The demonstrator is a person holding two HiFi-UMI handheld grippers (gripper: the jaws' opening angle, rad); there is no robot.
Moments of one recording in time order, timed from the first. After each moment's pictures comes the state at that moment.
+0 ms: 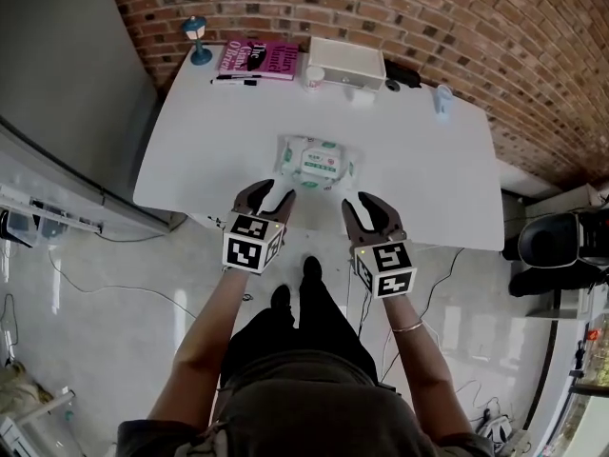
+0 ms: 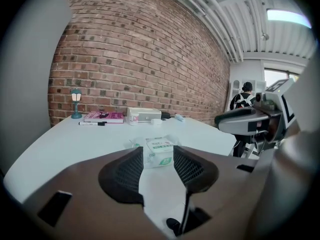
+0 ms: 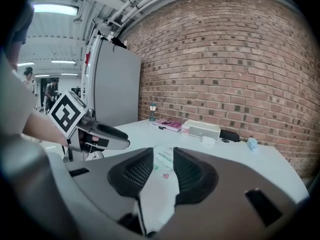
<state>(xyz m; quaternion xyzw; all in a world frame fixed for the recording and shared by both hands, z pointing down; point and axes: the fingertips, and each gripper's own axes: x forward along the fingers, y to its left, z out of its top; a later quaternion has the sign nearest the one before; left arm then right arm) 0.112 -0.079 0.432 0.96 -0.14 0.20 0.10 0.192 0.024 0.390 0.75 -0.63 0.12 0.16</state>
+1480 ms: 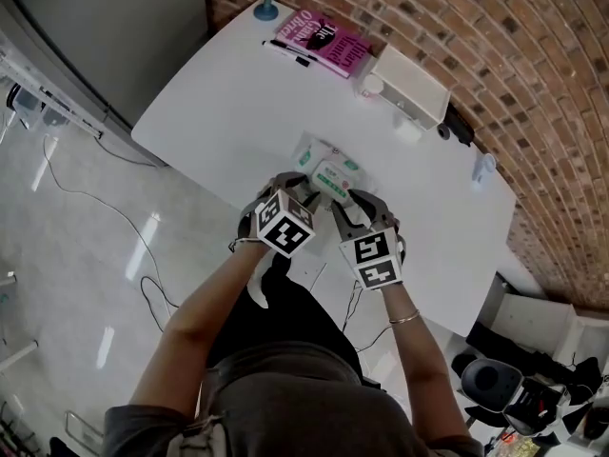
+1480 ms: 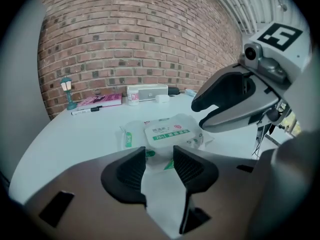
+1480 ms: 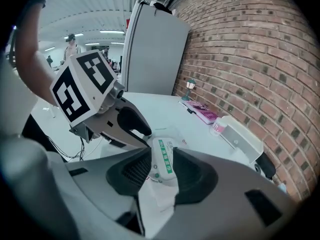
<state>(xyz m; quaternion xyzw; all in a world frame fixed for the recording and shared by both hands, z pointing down) 0.187 -0.098 0.505 0.92 -0.19 0.34 0.08 0.217 -0.062 0.460 0.53 -0.76 0.10 0.37</state>
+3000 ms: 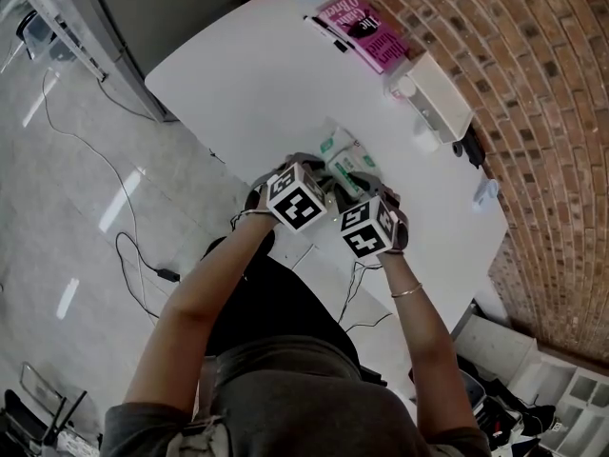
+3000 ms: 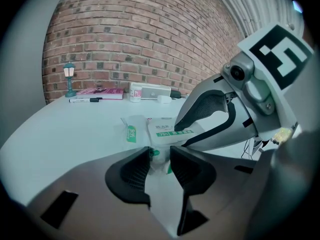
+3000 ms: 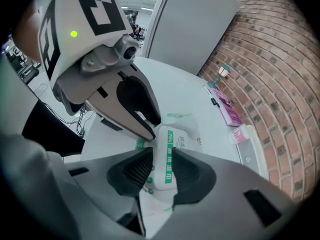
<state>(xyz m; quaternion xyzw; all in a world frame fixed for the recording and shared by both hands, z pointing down) 0.191 -0.106 0.515 0.93 -0.18 0.30 0.14 0.212 -0.087 0.514 0.40 -0.72 0.07 0.56</state>
